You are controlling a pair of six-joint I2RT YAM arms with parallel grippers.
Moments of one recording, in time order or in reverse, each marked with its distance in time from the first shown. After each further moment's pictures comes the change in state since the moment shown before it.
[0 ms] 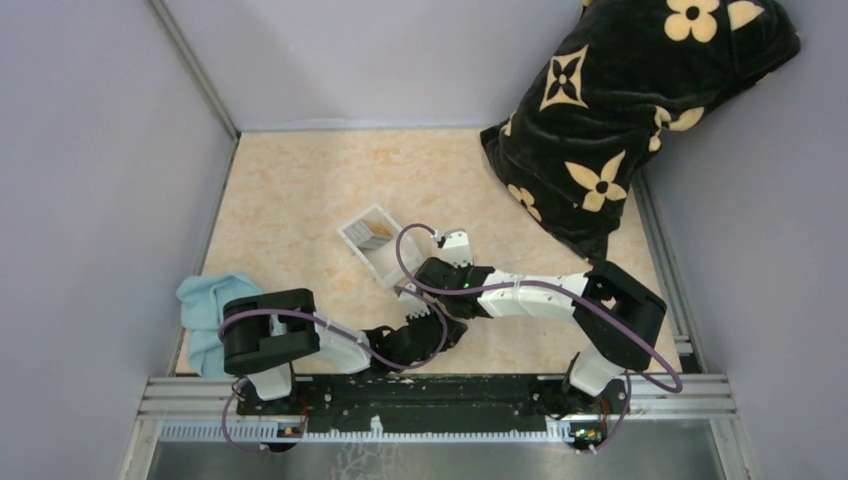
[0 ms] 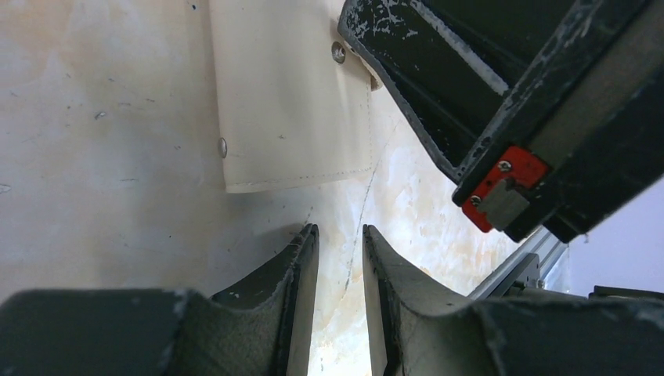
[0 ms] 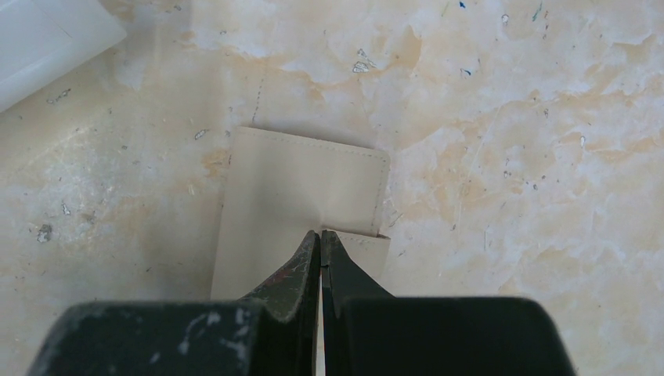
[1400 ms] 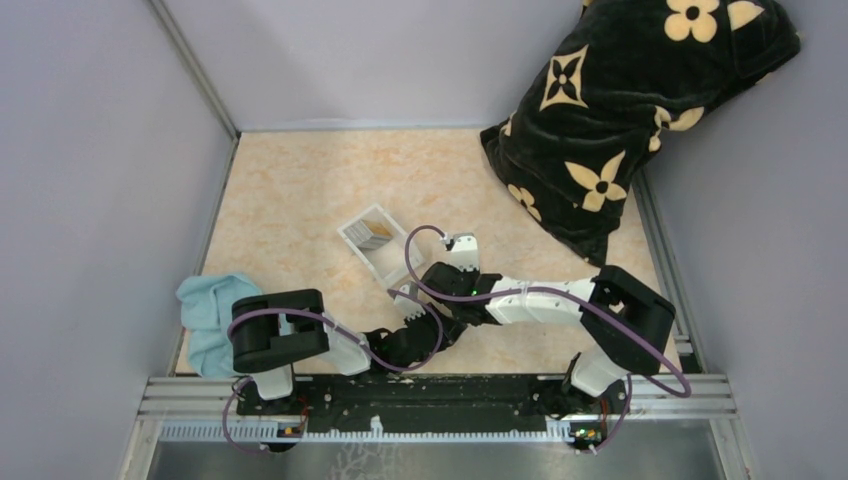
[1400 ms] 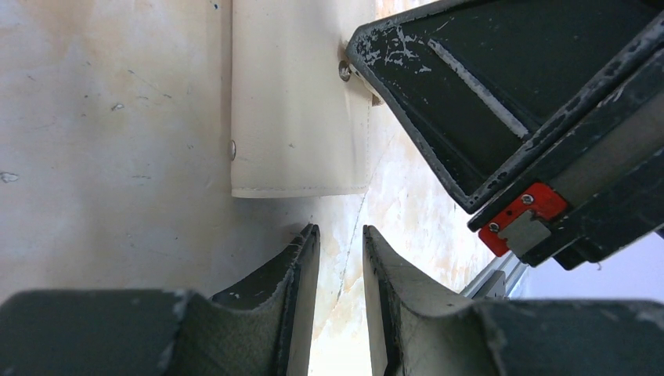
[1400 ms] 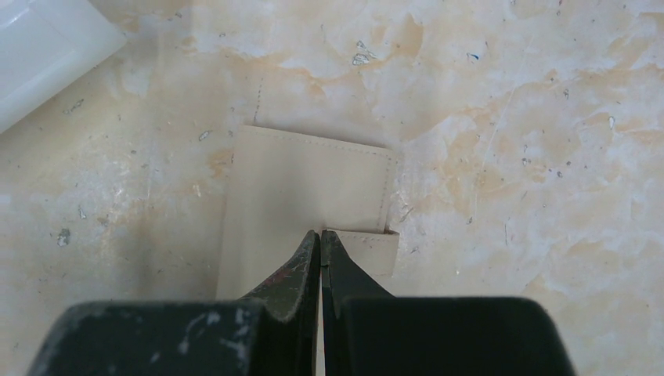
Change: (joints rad) left arm -0.004 0.049 -0.034 0.115 -0.032 -0.104; right arm 0.006 -0.046 -0.081 0.087 -0.001 0.068
